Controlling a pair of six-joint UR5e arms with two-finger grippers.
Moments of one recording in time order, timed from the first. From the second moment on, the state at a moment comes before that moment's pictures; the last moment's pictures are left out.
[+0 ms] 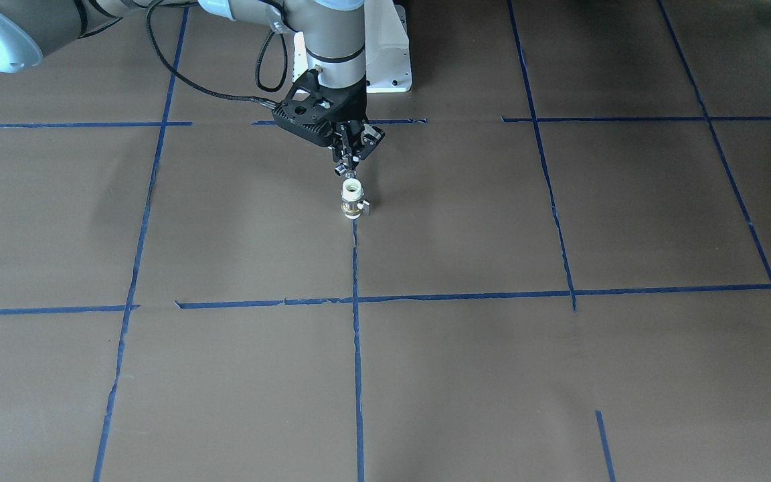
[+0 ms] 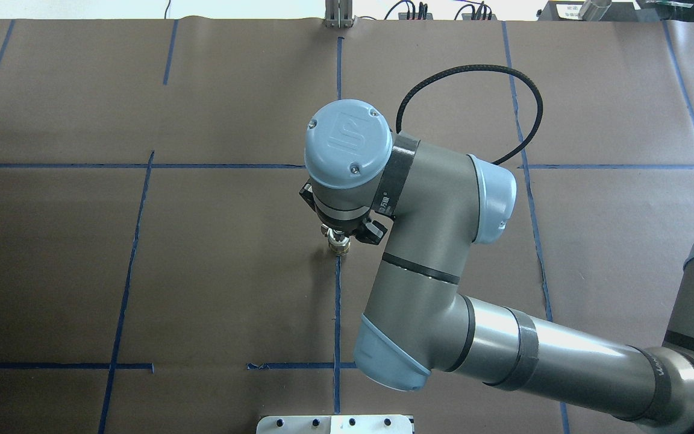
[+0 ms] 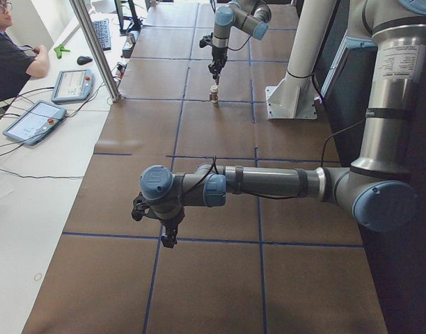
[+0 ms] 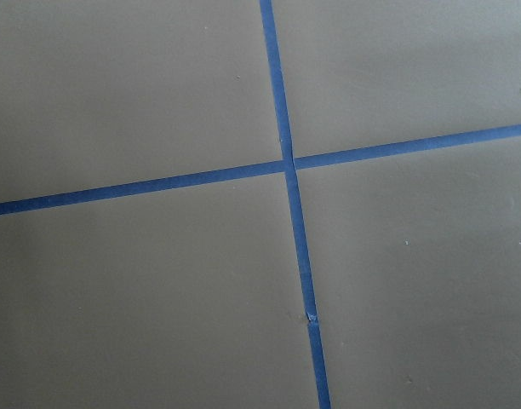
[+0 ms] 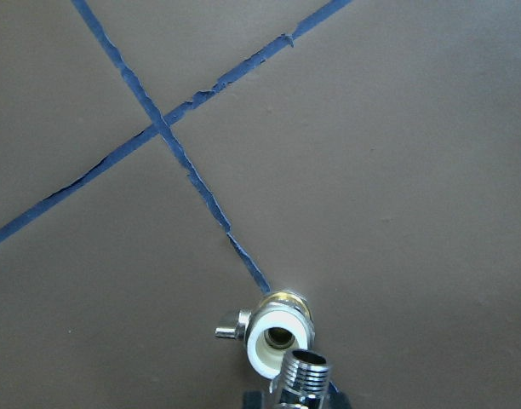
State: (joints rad) left arm -1.56 -1.62 -1.54 -1.53 -2.38 0.17; right arm 0.47 -0.71 1.74 -1.84 1.80 1.84
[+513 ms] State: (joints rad) left arm -1.56 -1.62 -1.54 -1.53 -2.38 0.16; right arm 0.47 -0.70 1.71 -1.84 1.76 1.84
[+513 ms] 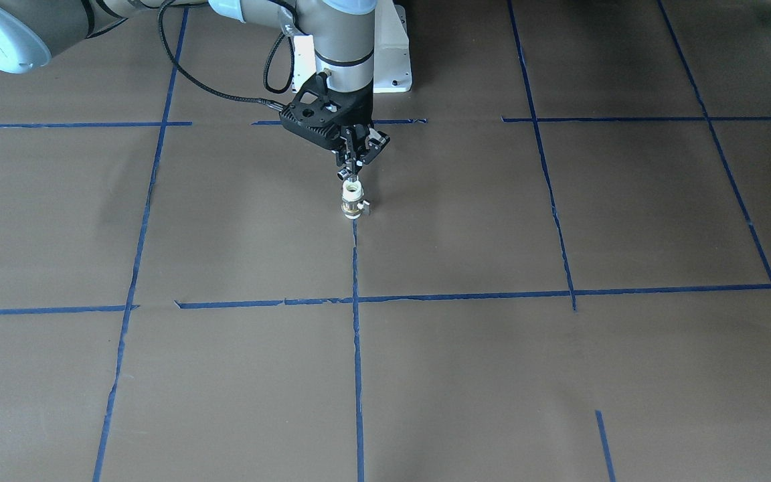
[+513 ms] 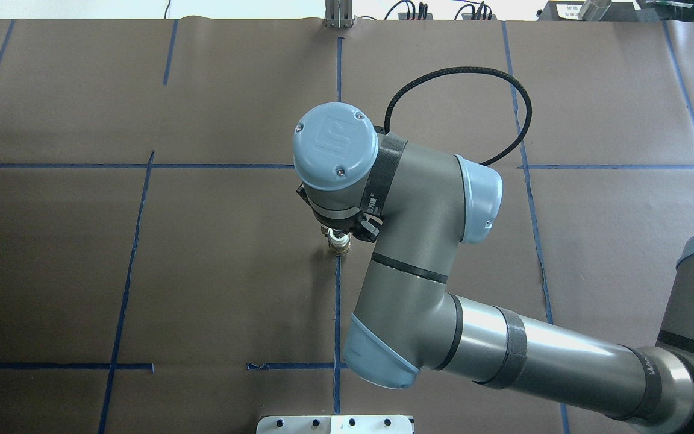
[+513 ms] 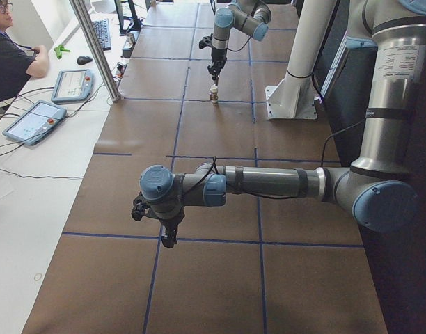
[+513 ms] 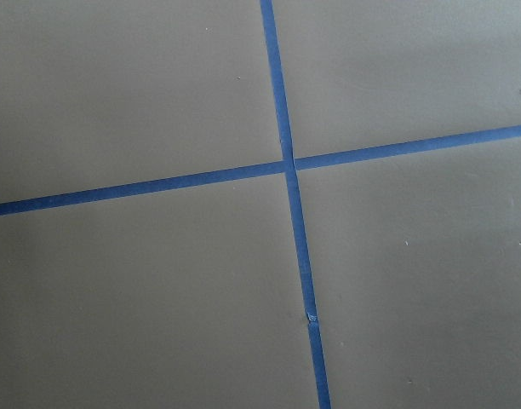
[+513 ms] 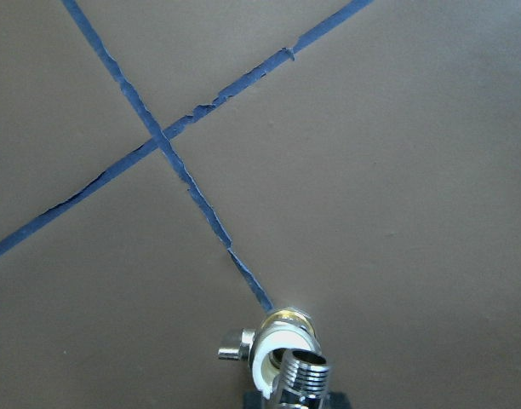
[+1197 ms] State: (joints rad) left arm -1.56 -1.62 -1.53 -1.53 -2.38 0.16; right arm 0.46 -0.70 1.70 -1.84 1.76 1.84
